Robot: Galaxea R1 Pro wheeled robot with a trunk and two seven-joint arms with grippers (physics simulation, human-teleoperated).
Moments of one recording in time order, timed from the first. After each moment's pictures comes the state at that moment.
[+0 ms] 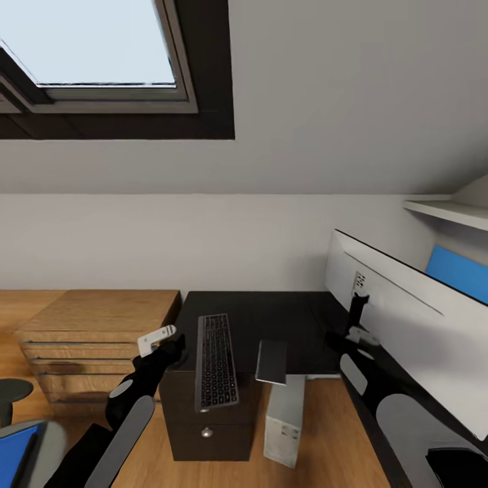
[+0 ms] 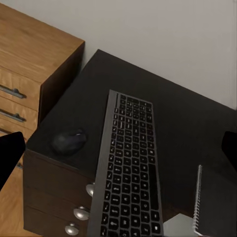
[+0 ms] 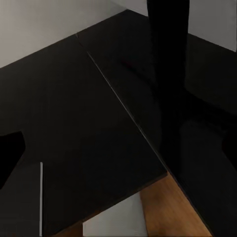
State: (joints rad) left arm -0.29 0.12 -0.33 -1.56 0.69 0.32 0.63; right arm -0.78 -0.09 0.05 -0.44 -0.47 0.03 -0.25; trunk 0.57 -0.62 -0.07
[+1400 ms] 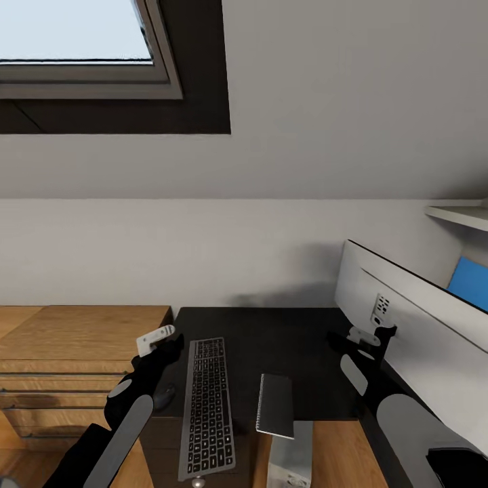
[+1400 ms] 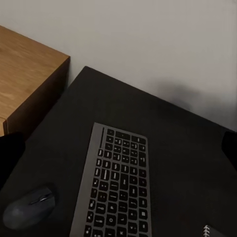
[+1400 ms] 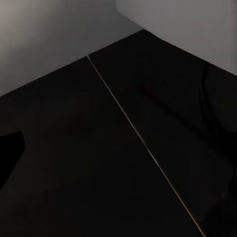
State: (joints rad) left arm -0.29 0.12 -0.33 -1.56 0.69 0.32 0.63; right arm -0.78 -0.09 0.05 -0.43 -0.47 0.03 -0.25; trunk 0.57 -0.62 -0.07
